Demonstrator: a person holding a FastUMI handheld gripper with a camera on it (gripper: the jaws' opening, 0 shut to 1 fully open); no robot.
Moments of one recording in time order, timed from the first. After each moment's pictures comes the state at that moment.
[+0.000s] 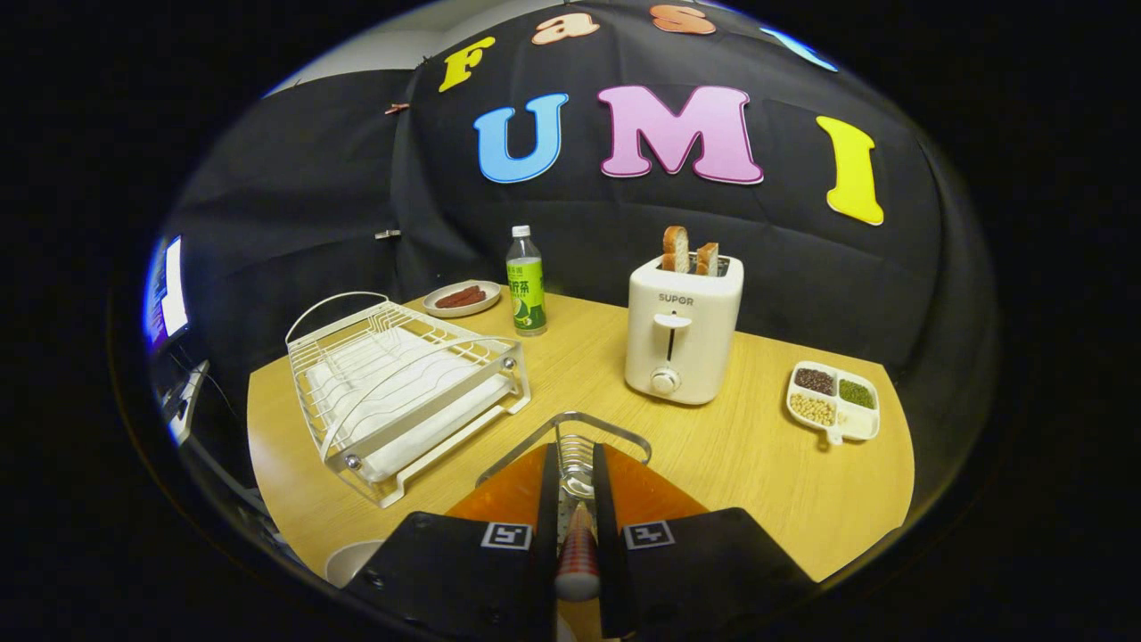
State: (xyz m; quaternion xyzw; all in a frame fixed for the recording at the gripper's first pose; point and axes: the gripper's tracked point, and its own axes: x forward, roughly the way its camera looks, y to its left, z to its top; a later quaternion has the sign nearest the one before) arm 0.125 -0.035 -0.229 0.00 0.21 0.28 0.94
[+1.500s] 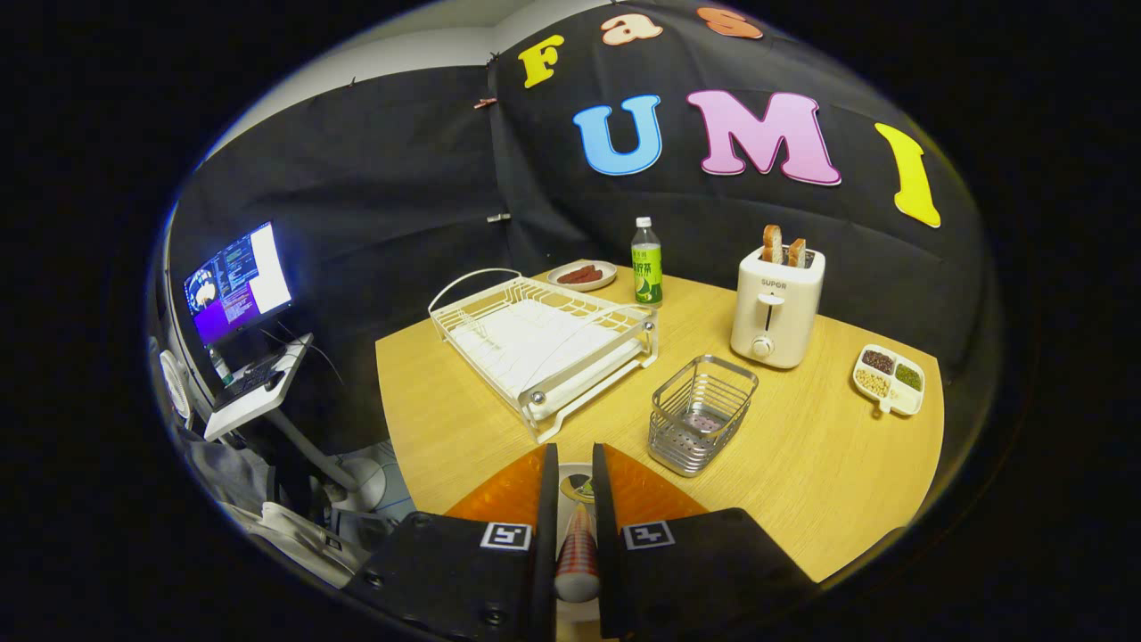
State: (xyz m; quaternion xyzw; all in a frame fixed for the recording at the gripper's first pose) arm -0.032 -0.018 -0.203 0.01 0.26 0.43 0.86
